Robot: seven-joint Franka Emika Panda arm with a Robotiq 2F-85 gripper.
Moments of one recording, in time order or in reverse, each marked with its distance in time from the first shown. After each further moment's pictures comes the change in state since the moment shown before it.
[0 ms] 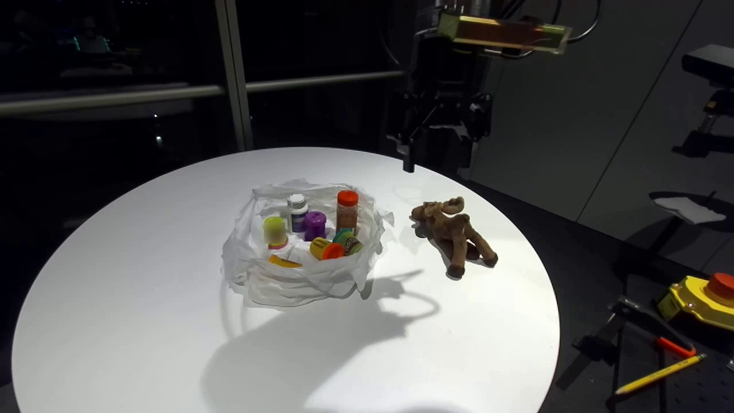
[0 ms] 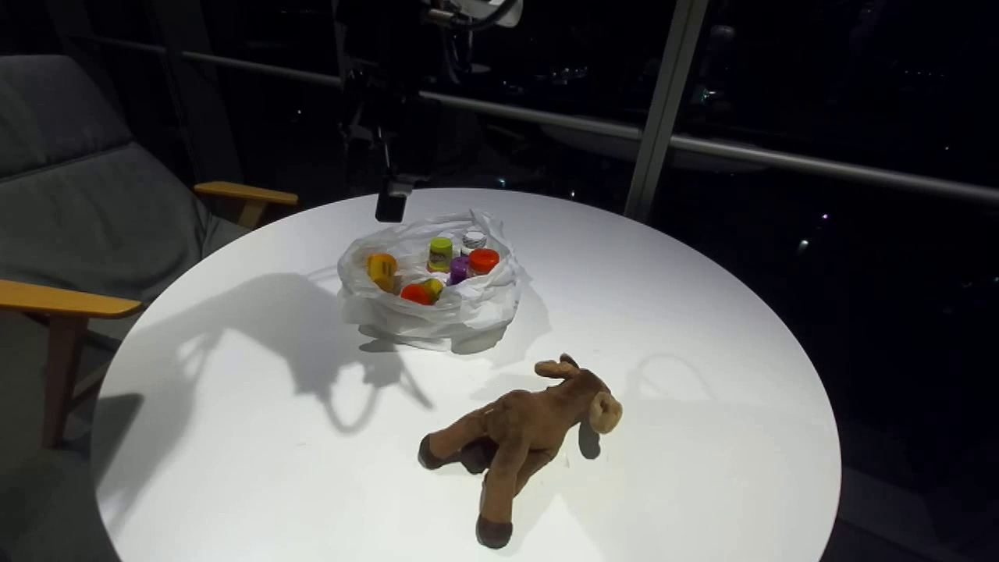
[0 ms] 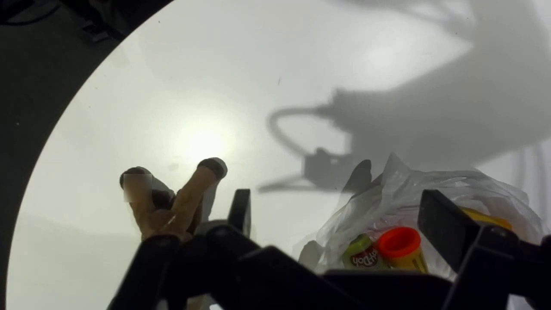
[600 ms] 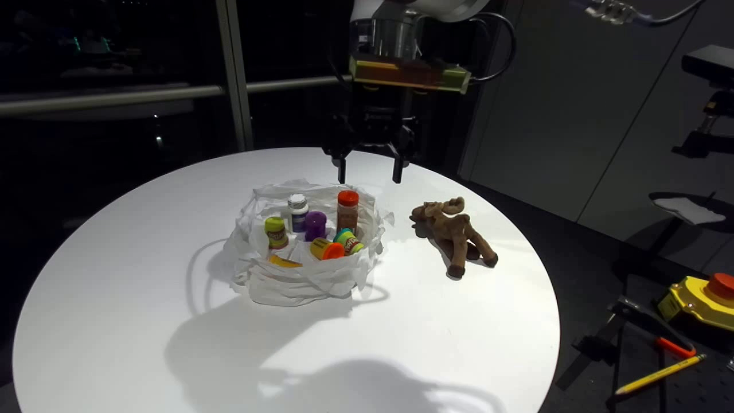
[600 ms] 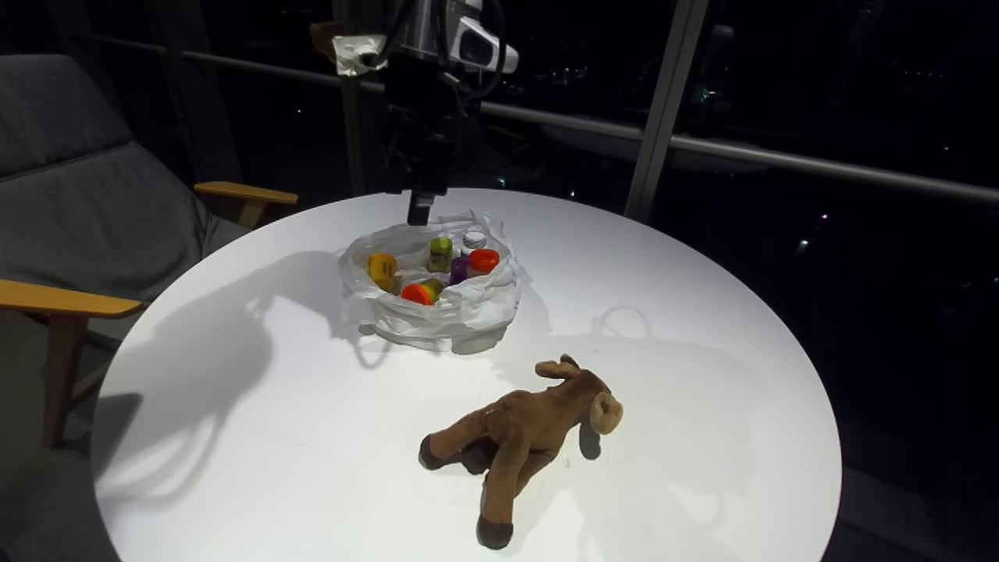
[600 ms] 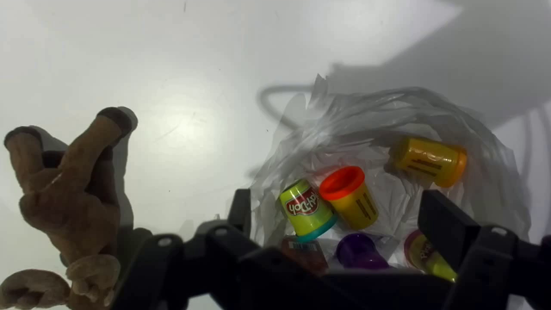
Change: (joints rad) arm 0.047 0.272 0.002 0.263 0.017 0.102 0.125
